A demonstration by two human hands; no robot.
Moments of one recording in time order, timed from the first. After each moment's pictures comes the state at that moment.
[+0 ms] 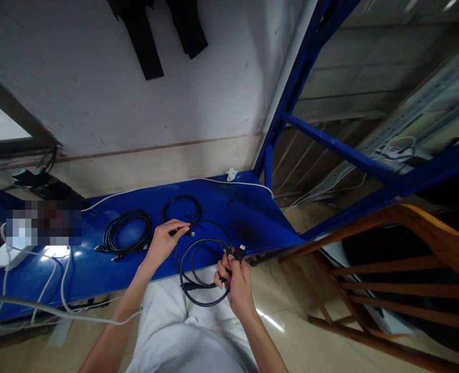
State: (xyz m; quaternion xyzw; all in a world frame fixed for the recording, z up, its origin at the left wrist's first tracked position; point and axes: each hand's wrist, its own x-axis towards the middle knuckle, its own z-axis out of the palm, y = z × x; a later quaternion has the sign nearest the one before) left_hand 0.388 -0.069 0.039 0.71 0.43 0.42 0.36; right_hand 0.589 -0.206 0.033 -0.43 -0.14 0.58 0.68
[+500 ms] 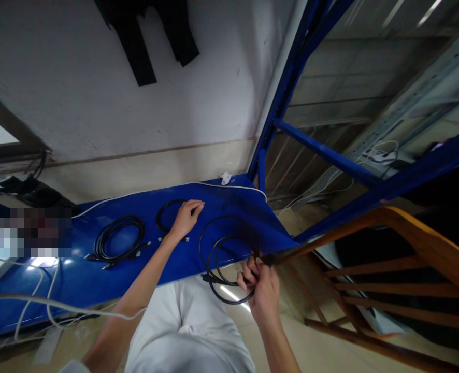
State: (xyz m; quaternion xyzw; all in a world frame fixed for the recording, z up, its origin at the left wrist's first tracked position) left_hand 0.479 0.014 0.039 0.68 0.41 0.44 0.42; right_hand 0.649 -0.215 0.060 -0.47 -0.10 0.48 0.73
